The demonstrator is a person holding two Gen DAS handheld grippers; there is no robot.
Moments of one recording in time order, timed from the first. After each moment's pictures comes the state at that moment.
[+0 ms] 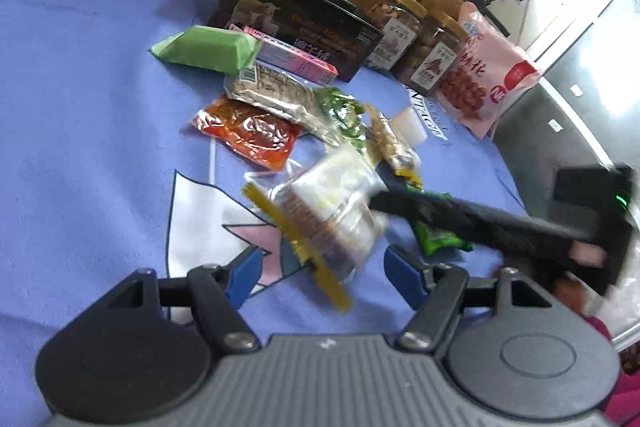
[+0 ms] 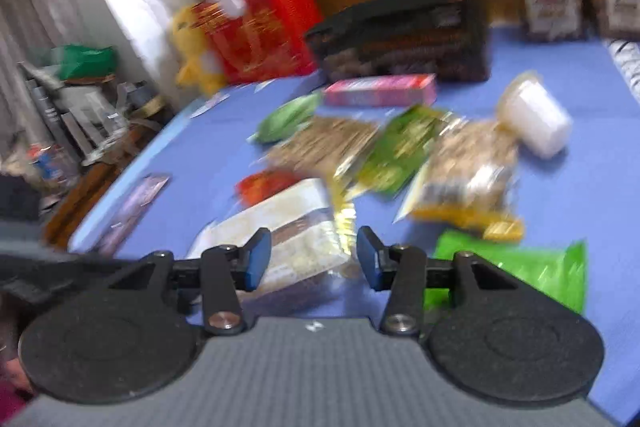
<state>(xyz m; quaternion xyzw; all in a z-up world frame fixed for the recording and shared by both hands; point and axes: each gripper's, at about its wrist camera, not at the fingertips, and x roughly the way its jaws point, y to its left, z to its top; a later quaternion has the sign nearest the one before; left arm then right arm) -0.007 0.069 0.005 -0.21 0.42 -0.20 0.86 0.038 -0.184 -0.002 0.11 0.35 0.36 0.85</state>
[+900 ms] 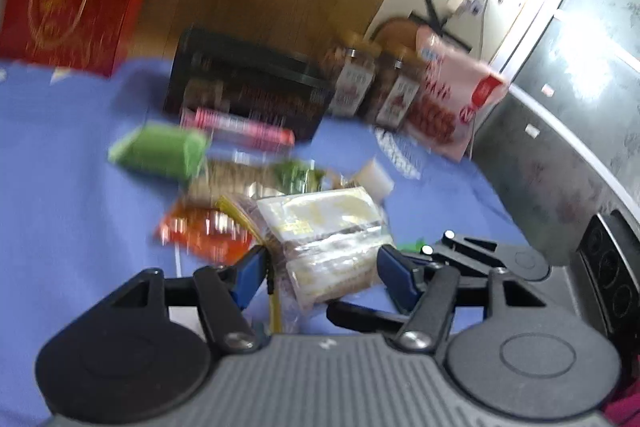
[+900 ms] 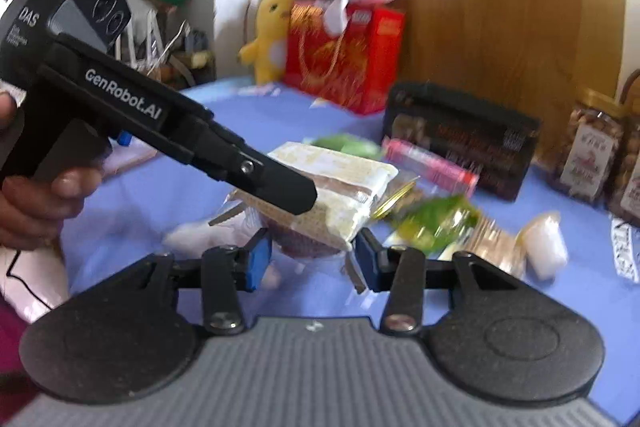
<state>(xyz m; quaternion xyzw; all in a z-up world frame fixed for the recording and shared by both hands) 0.011 0.051 0.055 -0.15 0.34 -0.23 0.90 -0.006 -0.150 0.020 -0.10 0.20 0.37 0.90</state>
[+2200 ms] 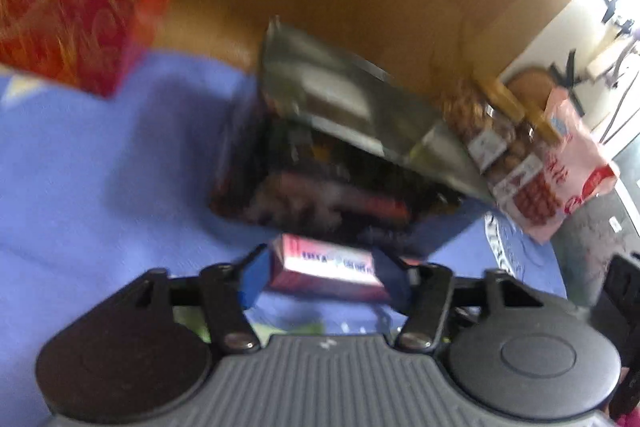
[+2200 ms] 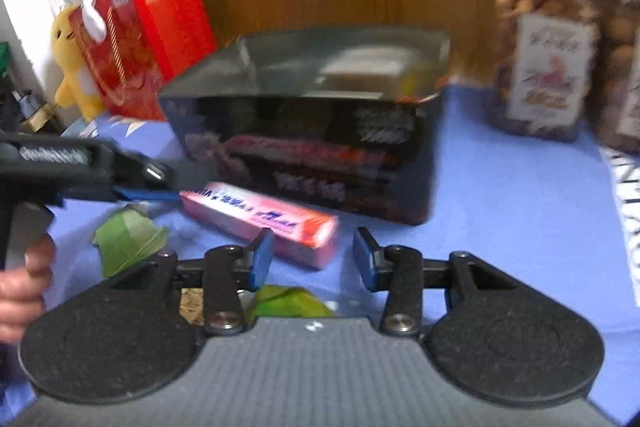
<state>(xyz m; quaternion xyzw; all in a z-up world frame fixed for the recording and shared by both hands) 0.224 0.077 0.000 -0.22 0.42 -0.17 0.86 0.200 -0.147 0.002 0.03 0.38 0.24 0.89</state>
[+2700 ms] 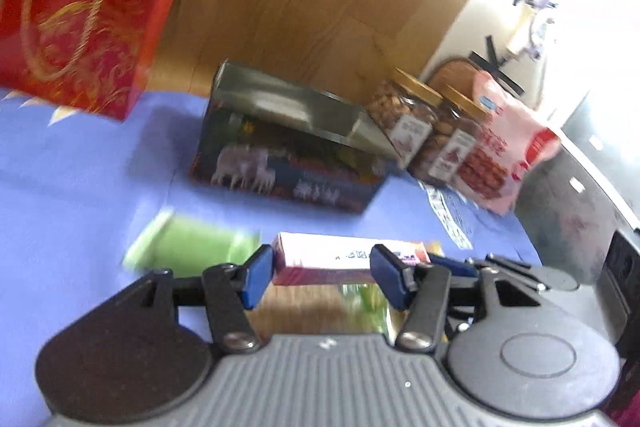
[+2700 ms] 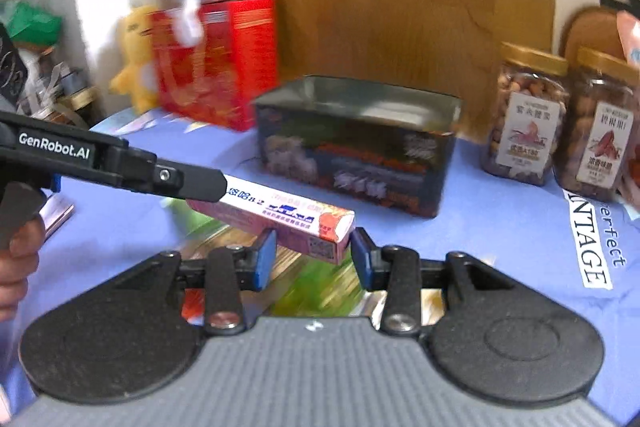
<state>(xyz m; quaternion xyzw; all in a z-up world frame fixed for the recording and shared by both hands) 0.089 0.071 0.050 -0.18 0.35 -0.19 0.90 0.078 -0.152 0.039 -0.04 0.27 0.26 0.92</state>
